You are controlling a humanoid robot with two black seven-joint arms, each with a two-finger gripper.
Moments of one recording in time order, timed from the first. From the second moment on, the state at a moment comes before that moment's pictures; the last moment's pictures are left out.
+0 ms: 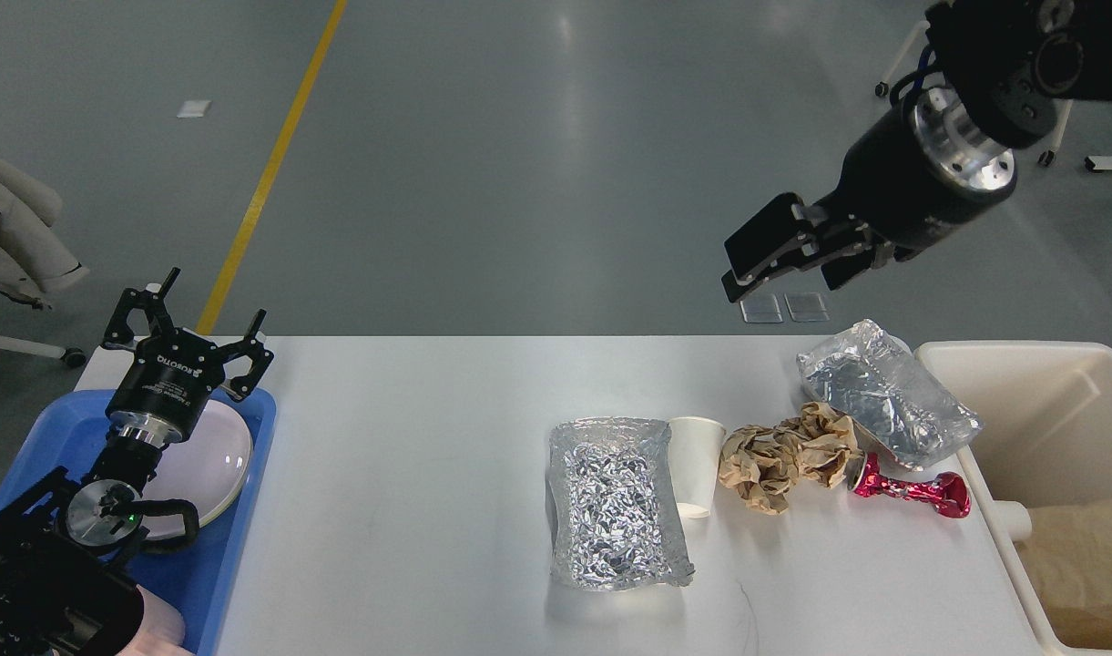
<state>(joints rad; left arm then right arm) -0.55 0.30 -0.98 -0.41 -0.10 -0.75 -0.26 2.49 -0.32 -1.25 1.57 -0.35 0.71 0.30</state>
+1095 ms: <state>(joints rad) -0.55 0.30 -0.98 -0.41 -0.10 -0.75 -0.26 1.46 -0.01 -1.18 1.15 -0.03 0.06 0.21</state>
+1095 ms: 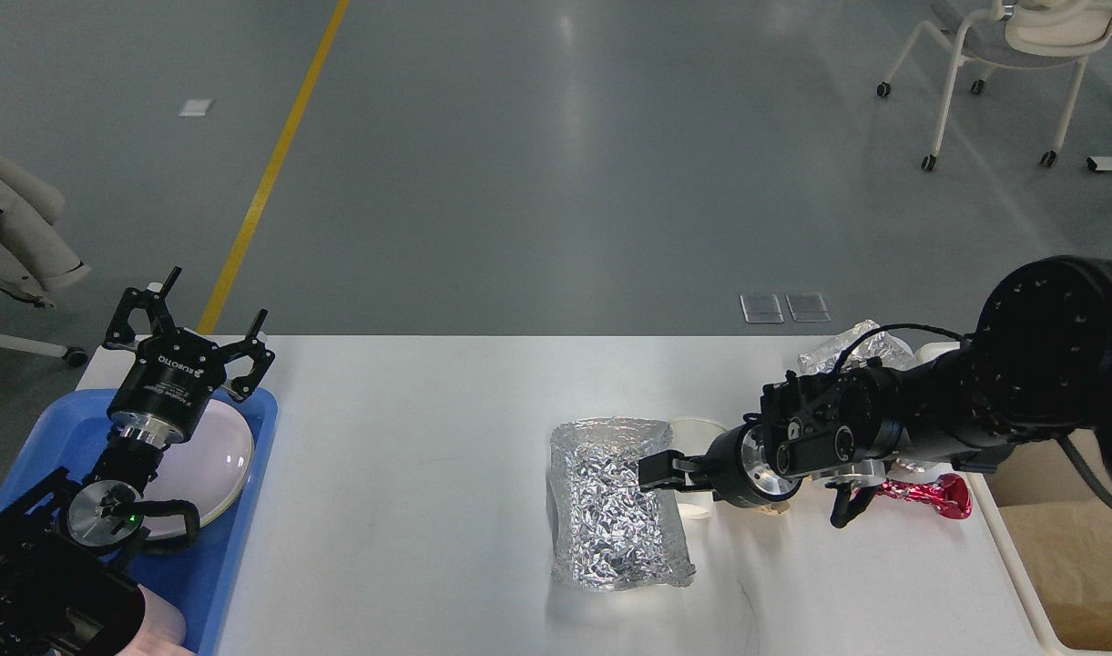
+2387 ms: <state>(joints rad) -0.55 0.30 -0.98 -0.41 -0.10 -0.75 -0.26 1.26 0.04 -1.08 1.02 -0.01 -0.03 0.21</state>
